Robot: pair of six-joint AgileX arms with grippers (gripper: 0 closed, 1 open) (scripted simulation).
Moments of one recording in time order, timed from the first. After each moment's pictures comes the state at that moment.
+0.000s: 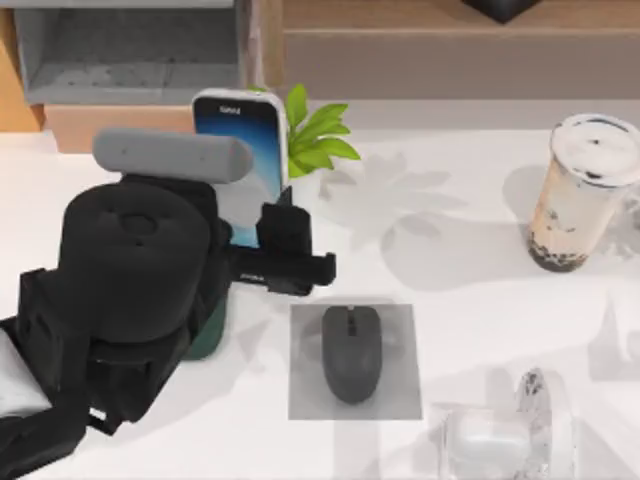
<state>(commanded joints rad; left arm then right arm) -0.90 1.09 0.61 0.07 -0.54 -0.34 0.00 0.00 0.00 0.00 0.00 0.00</state>
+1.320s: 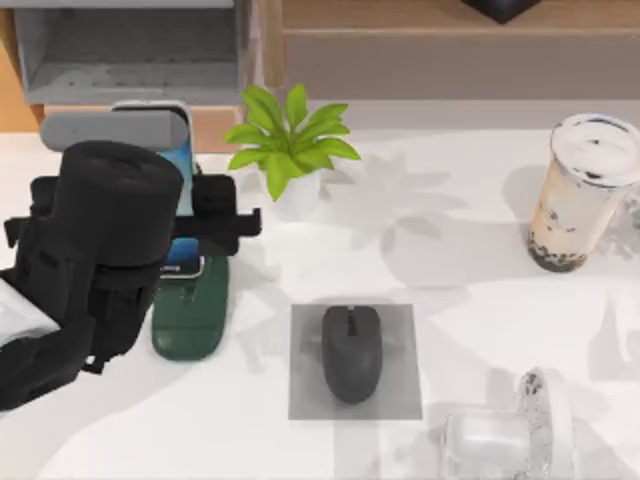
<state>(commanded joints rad) -0.67 1.22 0.63 0.03 -0.59 -0.32 0.00 0.00 0.00 0.00 0.00 0.00</state>
